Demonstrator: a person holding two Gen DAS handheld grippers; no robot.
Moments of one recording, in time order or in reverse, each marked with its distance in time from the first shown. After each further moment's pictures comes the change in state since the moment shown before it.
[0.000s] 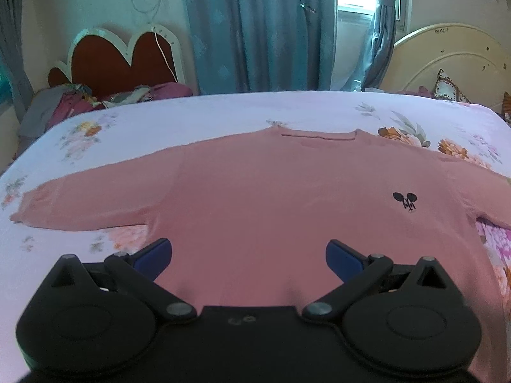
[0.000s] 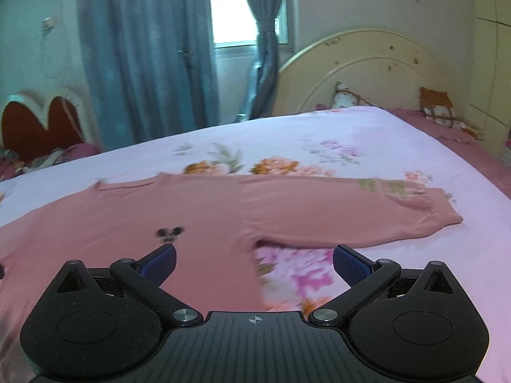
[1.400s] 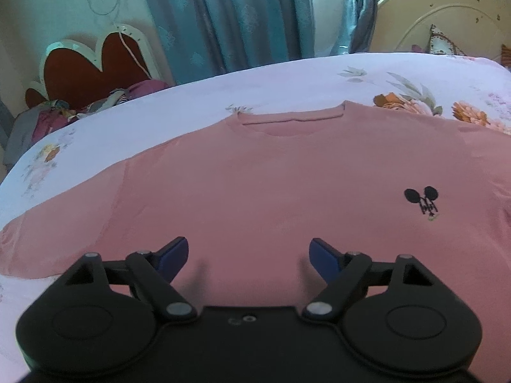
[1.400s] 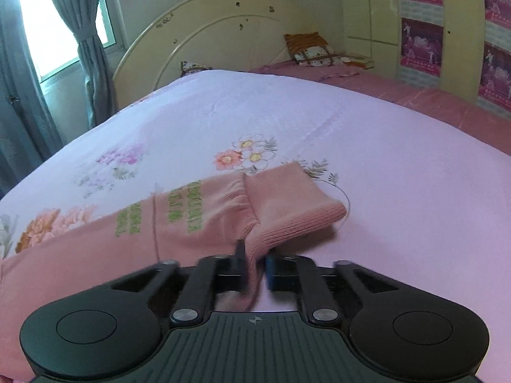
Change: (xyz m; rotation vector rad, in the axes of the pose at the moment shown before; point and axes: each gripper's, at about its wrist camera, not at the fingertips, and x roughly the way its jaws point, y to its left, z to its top) left arm 0.090 -0.061 0.034 0.150 0.059 0.018; right arm 0.150 -0.254 0.014 0.369 0.021 -0.314
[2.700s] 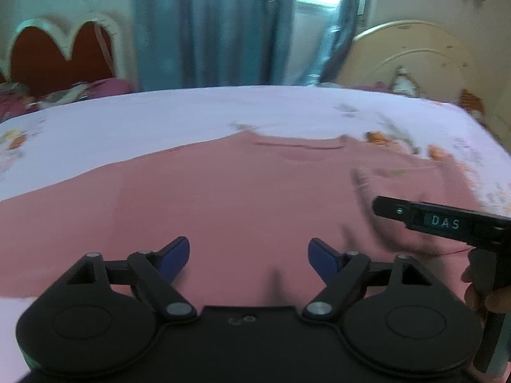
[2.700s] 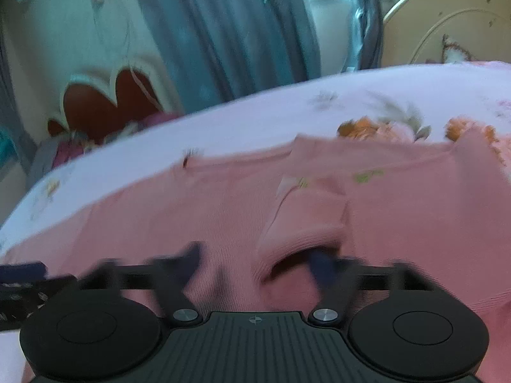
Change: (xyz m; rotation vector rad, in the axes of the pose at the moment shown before) left arm 0.019 0.092 0.000 -0.077 -0.086 -0.287; right arm -0.101 0.367 -0.163 -0.397 0.138 0.666
